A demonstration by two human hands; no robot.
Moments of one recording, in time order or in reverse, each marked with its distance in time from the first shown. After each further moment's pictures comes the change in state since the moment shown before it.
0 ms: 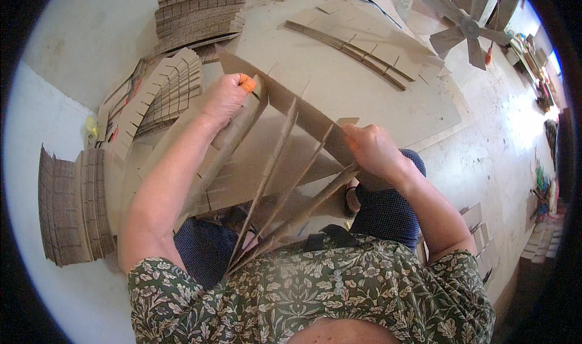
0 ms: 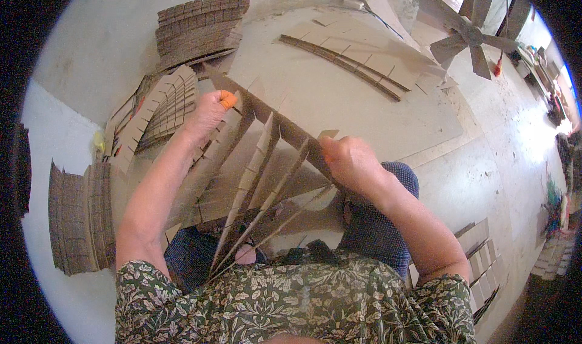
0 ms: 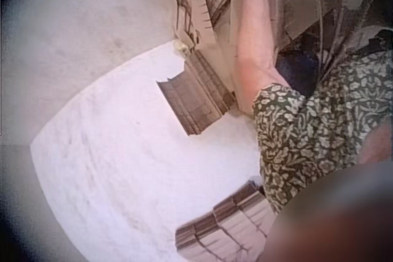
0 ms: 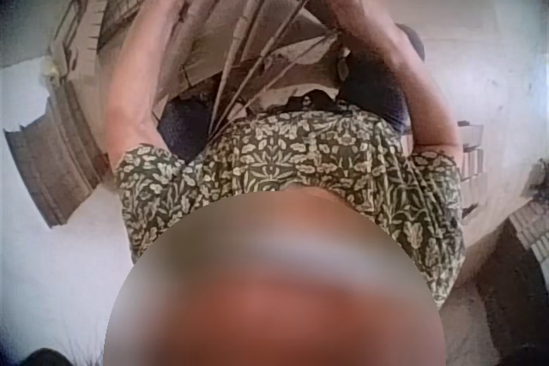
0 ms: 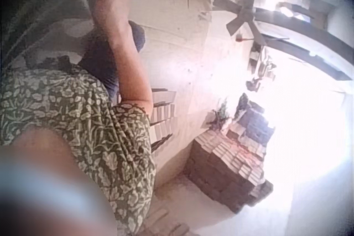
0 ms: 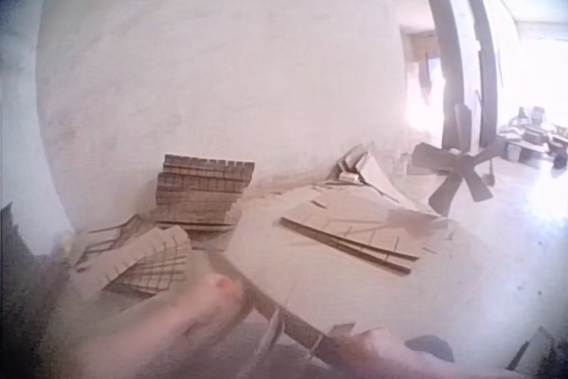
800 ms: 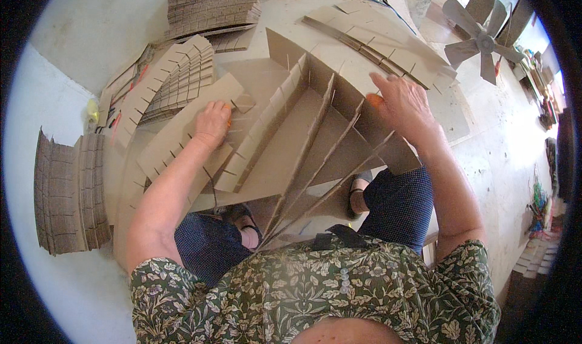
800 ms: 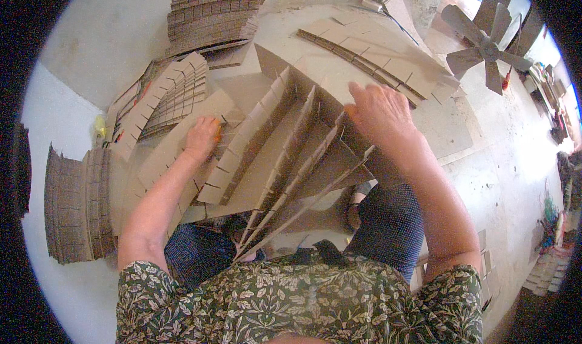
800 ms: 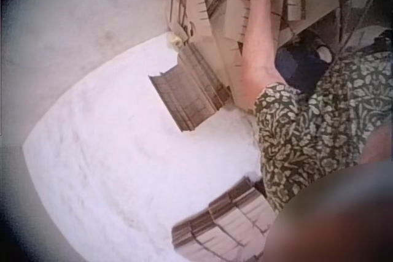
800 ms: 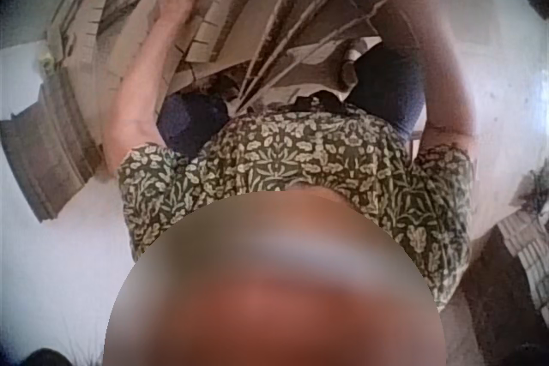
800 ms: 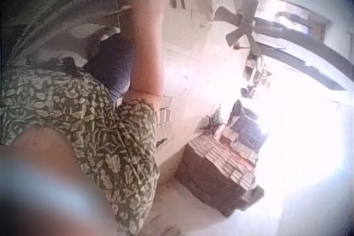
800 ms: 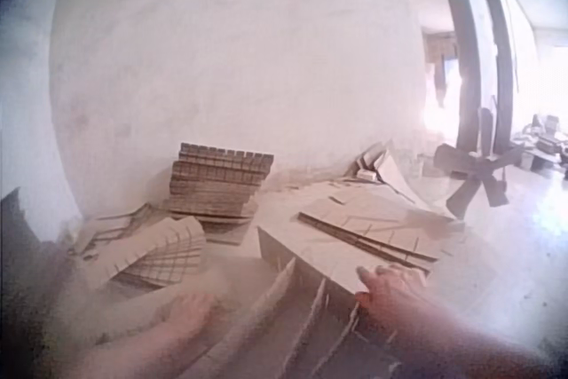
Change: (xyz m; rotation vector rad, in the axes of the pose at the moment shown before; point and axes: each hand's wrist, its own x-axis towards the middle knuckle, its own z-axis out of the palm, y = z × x) left_hand -0.046 -0.138 -0.015 0.982 0.101 0.313; right_hand 0.071 -0.008 -0.046 -0.536 -0.071 0.113
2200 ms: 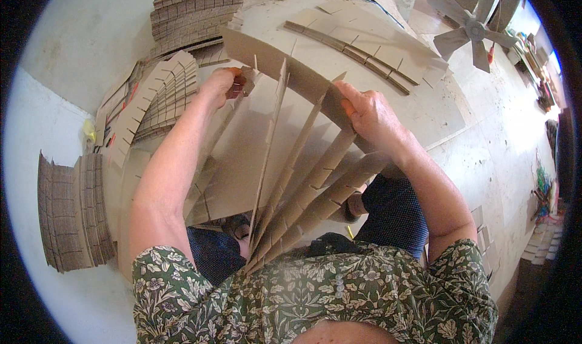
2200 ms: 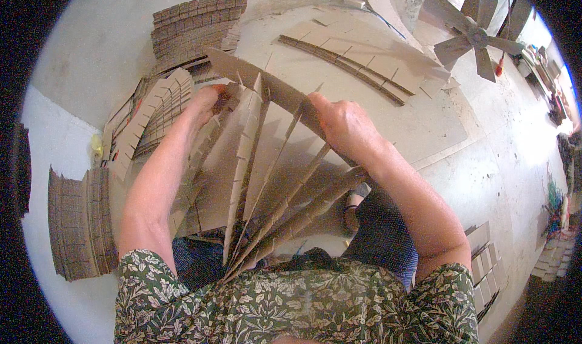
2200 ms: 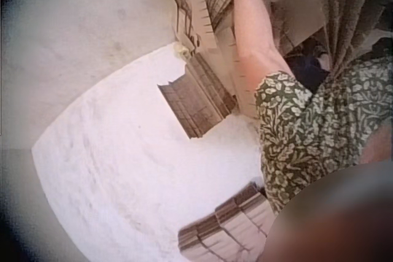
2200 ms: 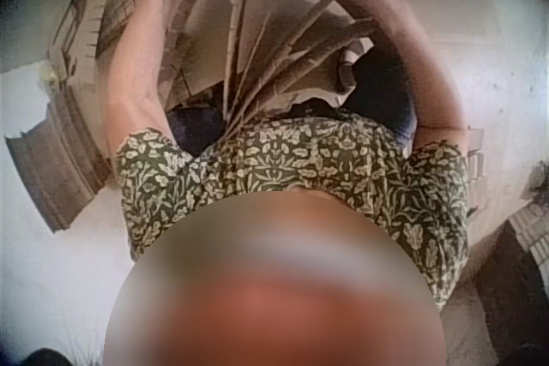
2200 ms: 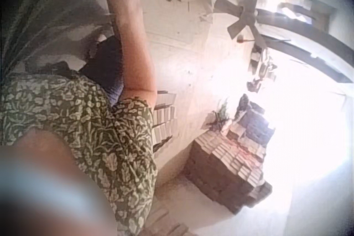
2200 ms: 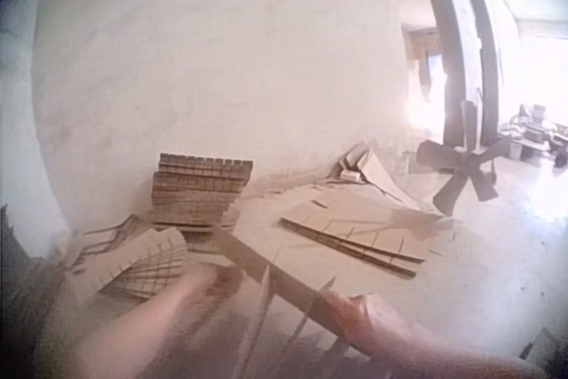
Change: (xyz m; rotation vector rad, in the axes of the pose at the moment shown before) left_hand 0.155 0.019 -0.015 -1.452 -0.299 -0.723; right_hand -0.002 0.005 0.037 0.515 0.148 -0.106
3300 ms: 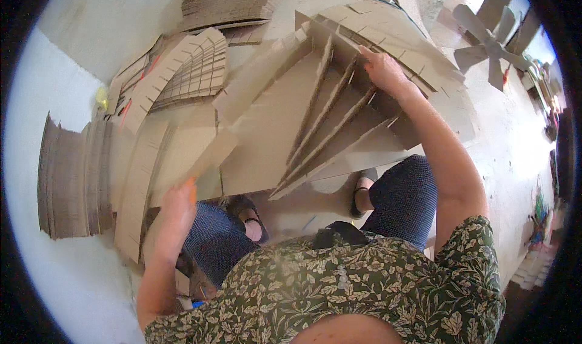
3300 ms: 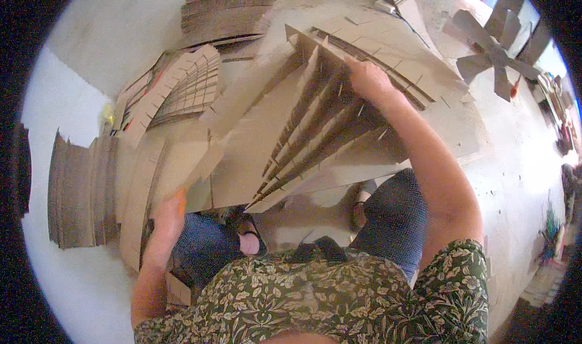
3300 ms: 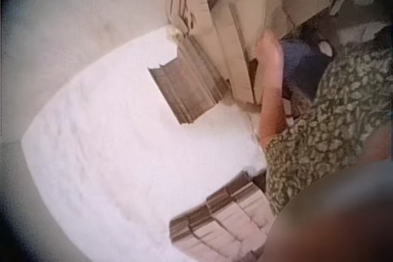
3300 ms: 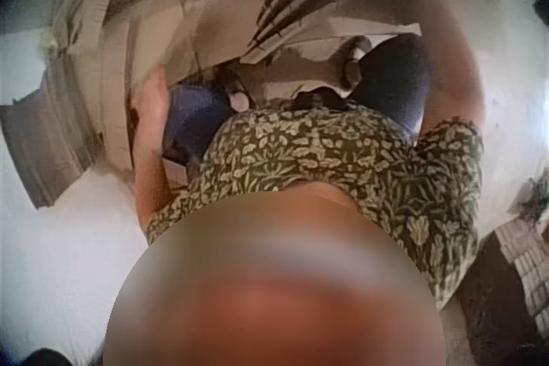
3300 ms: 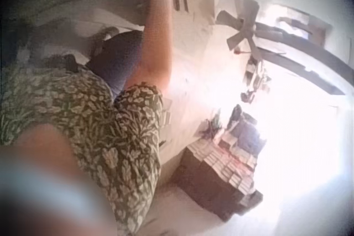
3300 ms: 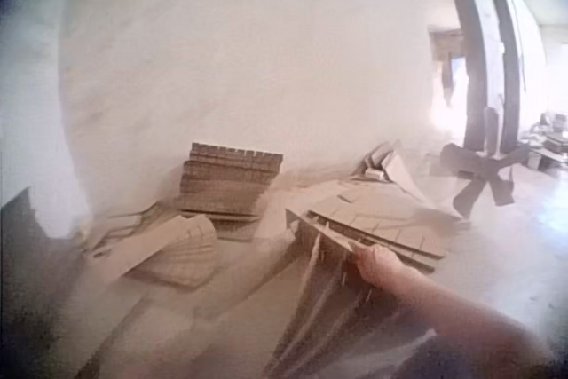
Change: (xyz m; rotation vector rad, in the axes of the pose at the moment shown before) left_hand -0.331 -0.136 -0.080 1.184 0.340 0.065; right_hand 0.084 0.058 0.023 -0.277 -0.130 0.163
